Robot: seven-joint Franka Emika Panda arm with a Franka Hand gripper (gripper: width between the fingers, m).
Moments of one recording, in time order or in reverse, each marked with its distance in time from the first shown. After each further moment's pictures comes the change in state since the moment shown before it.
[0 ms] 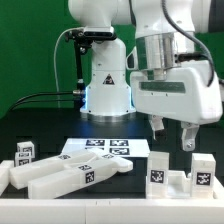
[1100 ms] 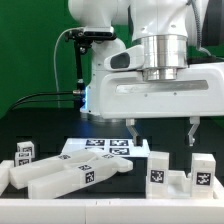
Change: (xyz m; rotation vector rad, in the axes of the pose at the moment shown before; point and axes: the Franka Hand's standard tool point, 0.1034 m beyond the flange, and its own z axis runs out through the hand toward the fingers) arm 0.013 0.012 0.000 0.046 0.162 -0.906
